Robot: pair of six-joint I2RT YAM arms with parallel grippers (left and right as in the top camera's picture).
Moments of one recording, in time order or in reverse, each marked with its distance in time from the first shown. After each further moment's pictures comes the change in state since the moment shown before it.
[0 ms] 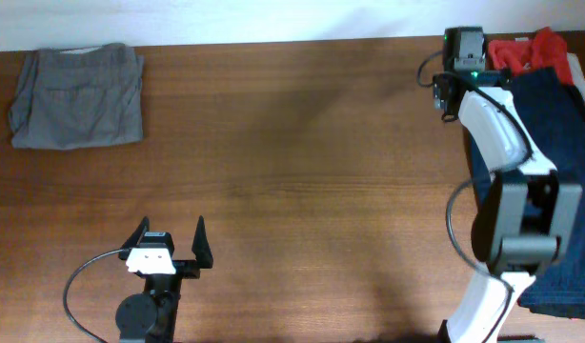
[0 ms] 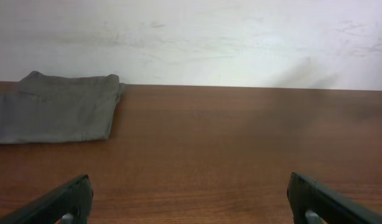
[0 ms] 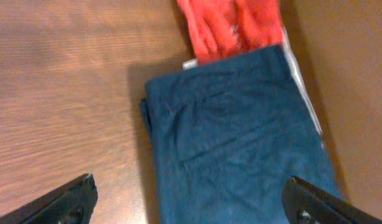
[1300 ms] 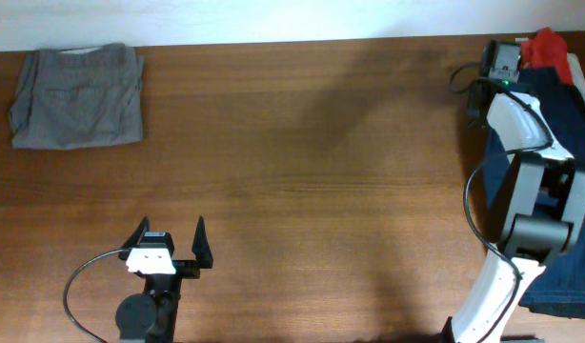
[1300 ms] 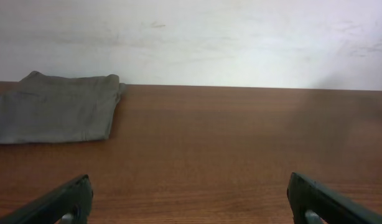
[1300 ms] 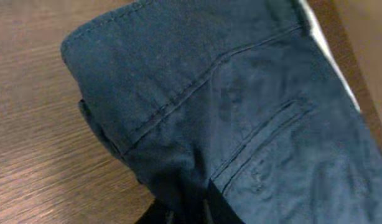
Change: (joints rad) left arm 0.000 0.000 0.000 0.000 0.000 0.000; right arm -0.160 0.084 0.002 0.078 -0.122 0.047
